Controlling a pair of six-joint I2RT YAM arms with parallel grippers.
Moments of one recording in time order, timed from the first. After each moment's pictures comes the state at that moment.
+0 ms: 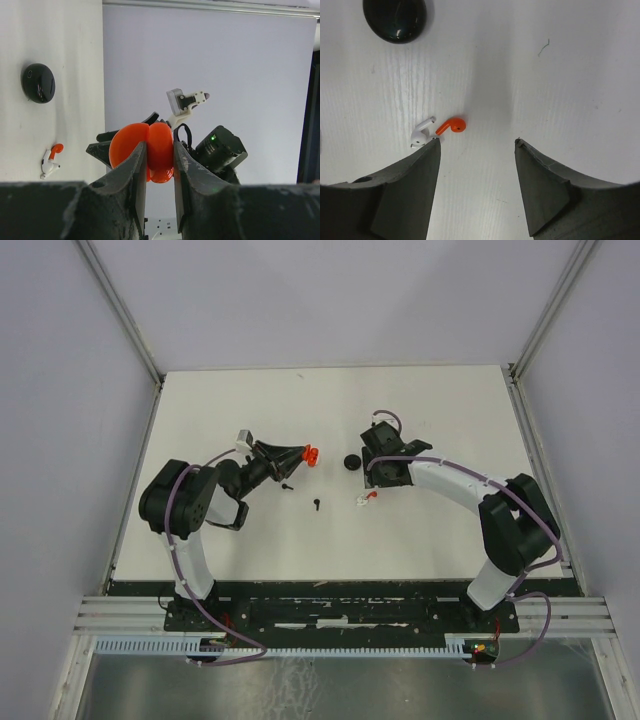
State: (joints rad) left arm -0.25 1.92 0.52 1.53 0.58 -1.69; right arm 0.61 1.69 1.17 -0.53 0.30 0.45
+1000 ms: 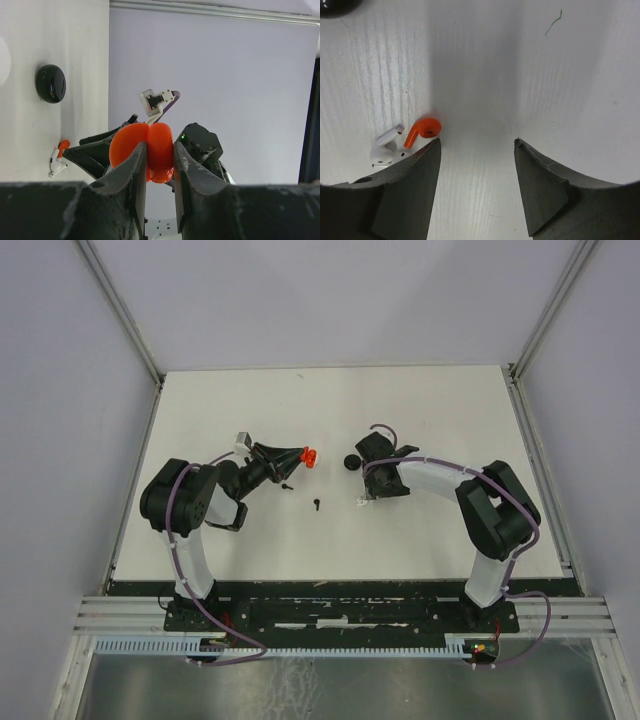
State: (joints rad) left arm -0.23 1.94 0.51 1.53 0.59 -1.69; right arm 0.60 1.81 1.13 -0.54 0.33 0.46
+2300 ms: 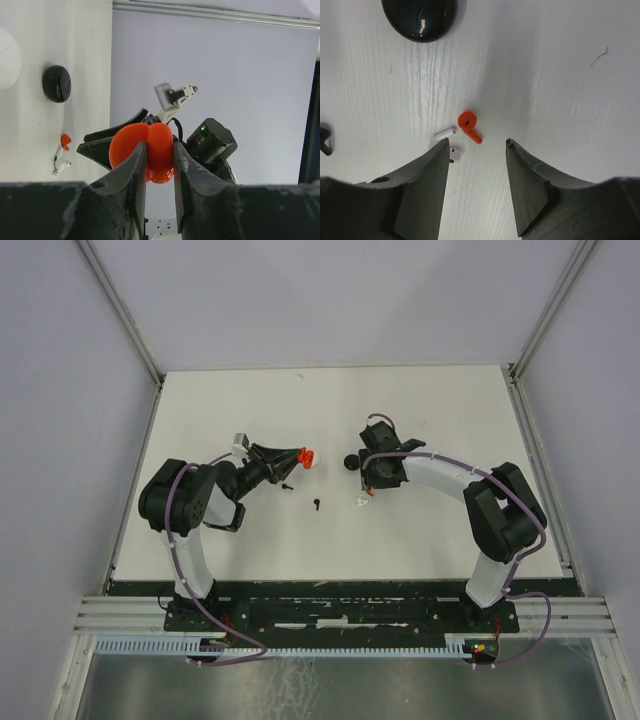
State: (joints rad) left arm -0.21 1.94 0.50 1.53 0.60 -1.69; right arm 0.57 1.77 1.17 -0.48 0.16 0.44
